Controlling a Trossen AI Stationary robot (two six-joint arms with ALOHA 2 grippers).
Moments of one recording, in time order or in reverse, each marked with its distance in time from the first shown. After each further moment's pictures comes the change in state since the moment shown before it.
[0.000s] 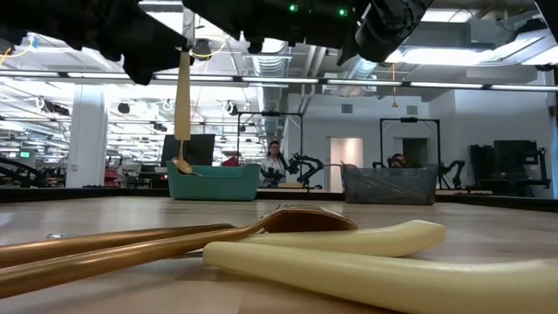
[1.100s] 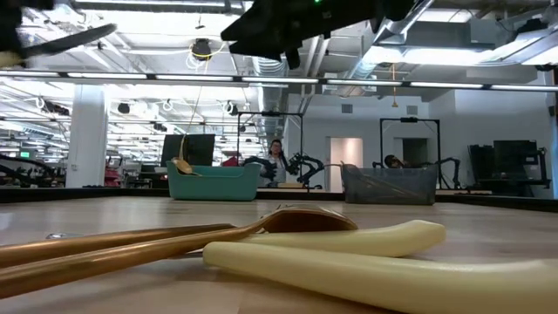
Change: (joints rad) left arm -0.637 0.018 0.402 -1.315 -0.220 -1.484; right arm -0.045 -0.235 -0.001 -0.631 0.141 0.238
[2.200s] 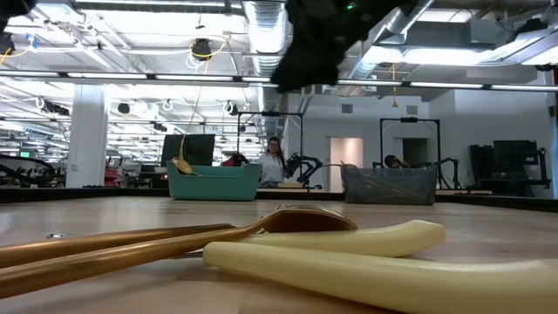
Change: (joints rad) left arm -0.319 0.210 -0.009 -0.097 0.058 -0.413; right arm 0.025 -0.090 0.016 -0.551 -0.001 0.112
